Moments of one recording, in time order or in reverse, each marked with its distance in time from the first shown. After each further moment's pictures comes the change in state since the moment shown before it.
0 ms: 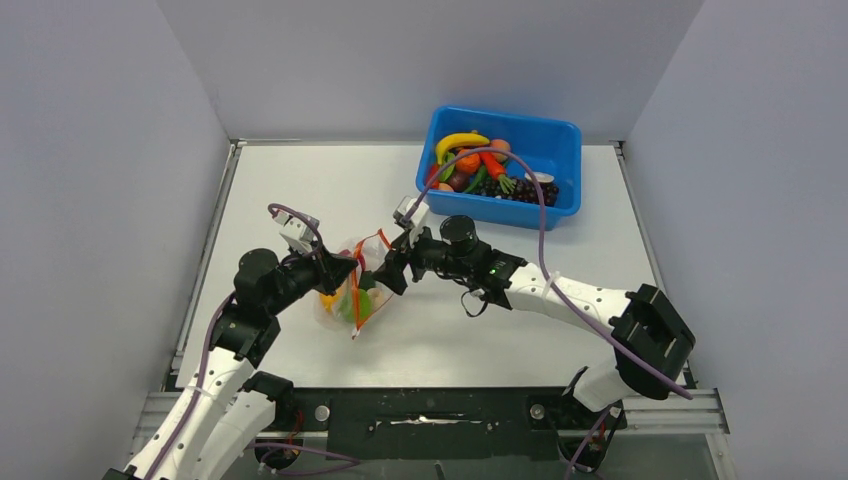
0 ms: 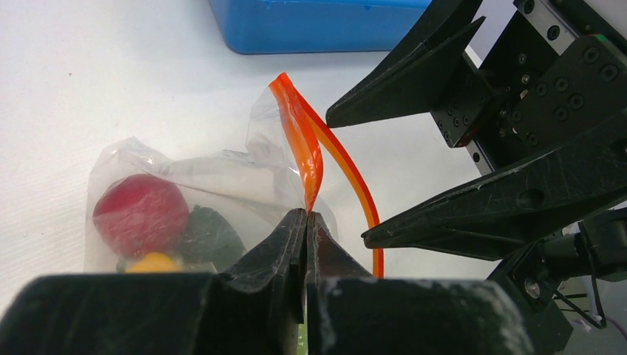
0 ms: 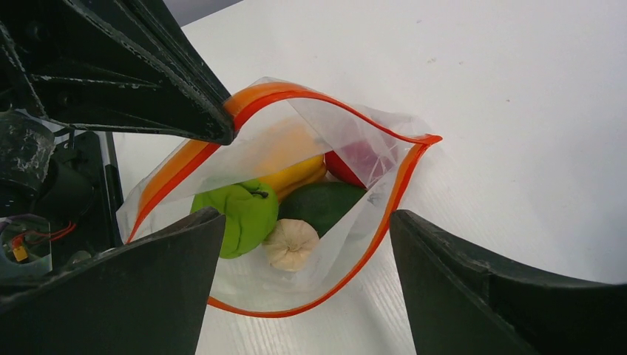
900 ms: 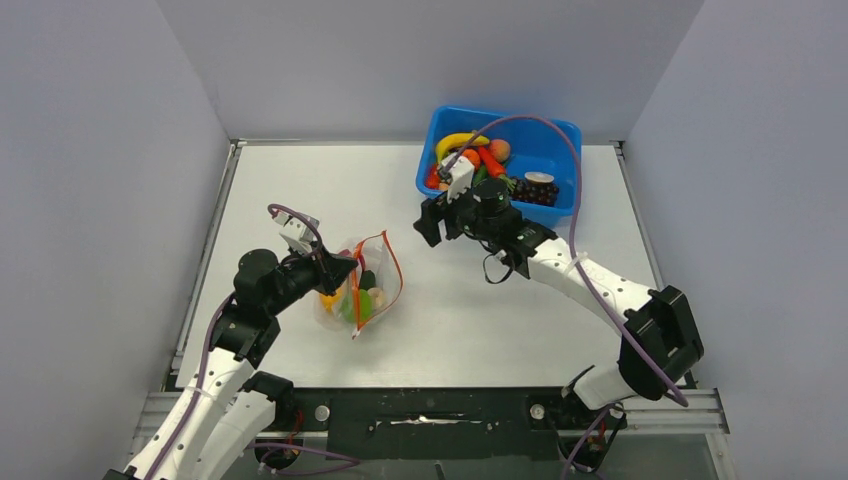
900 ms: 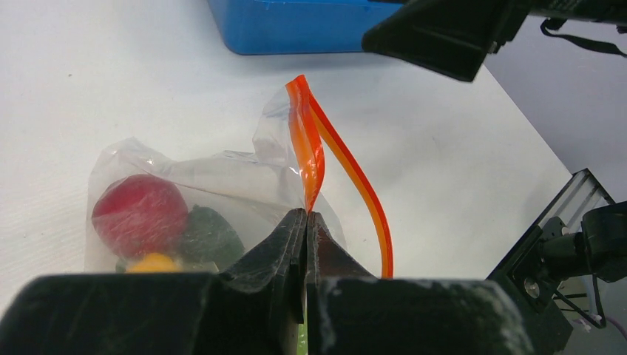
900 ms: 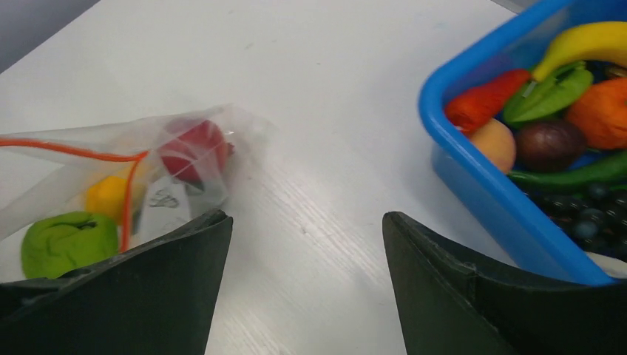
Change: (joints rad) left arm 0.000 -0.004 -0.002 -0.001 0.000 0.000; right arm -0.208 -0.021 0.110 -0.212 0.119 -0.011
